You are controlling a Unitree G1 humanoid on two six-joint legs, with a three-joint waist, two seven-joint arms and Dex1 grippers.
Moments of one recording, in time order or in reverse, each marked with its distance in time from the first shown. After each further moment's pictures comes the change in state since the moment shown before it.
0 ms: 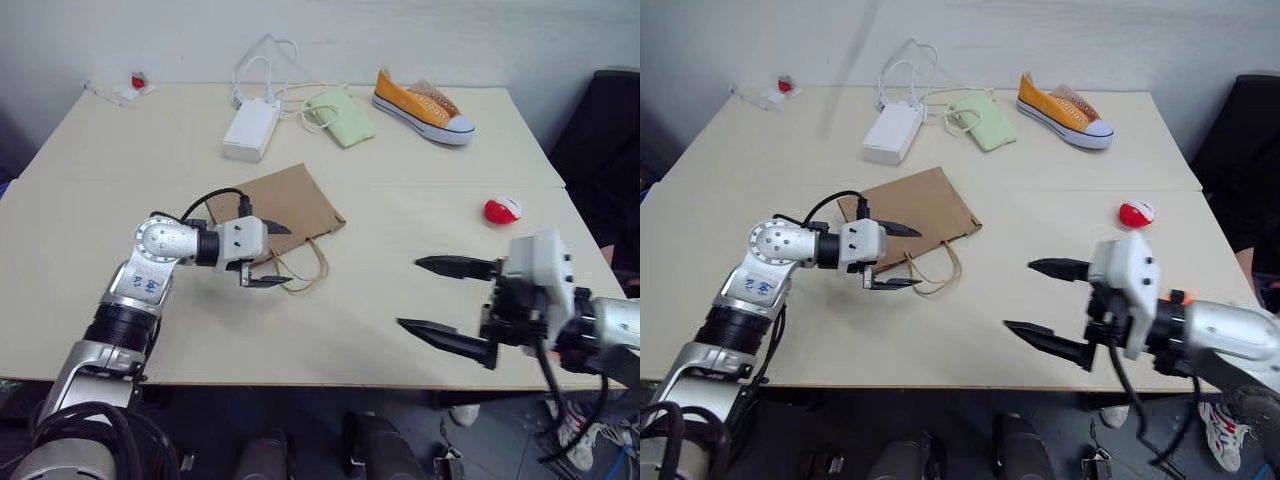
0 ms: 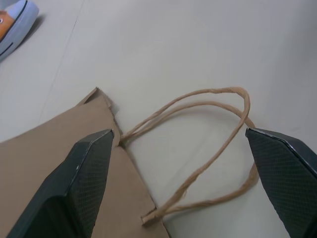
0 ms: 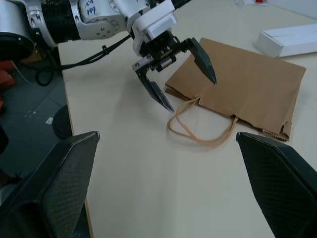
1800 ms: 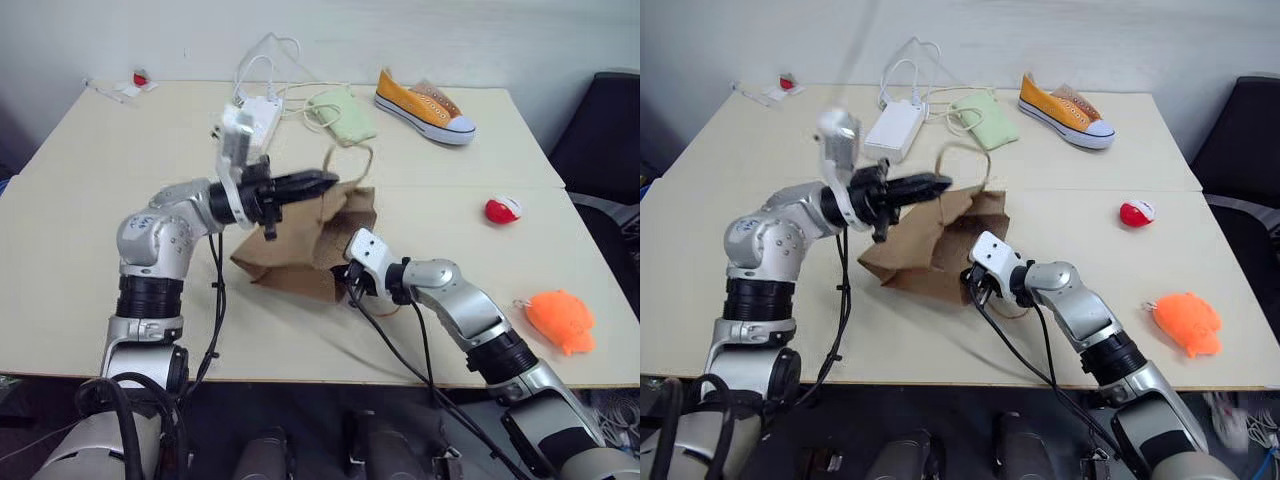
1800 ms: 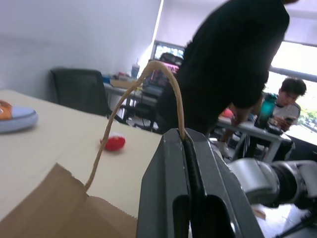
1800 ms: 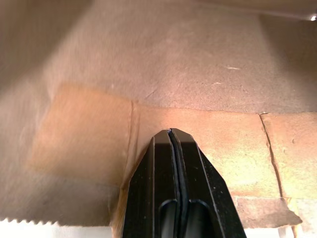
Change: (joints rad) left arm -0.217 -0.207 0.401 -0.229 -0.642 0.977 0.112; right arm -0.492 0.473 0.645 0.882 -0.862 -0.288 0.095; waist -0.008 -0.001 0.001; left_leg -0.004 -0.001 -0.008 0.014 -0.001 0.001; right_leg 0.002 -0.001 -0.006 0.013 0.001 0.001
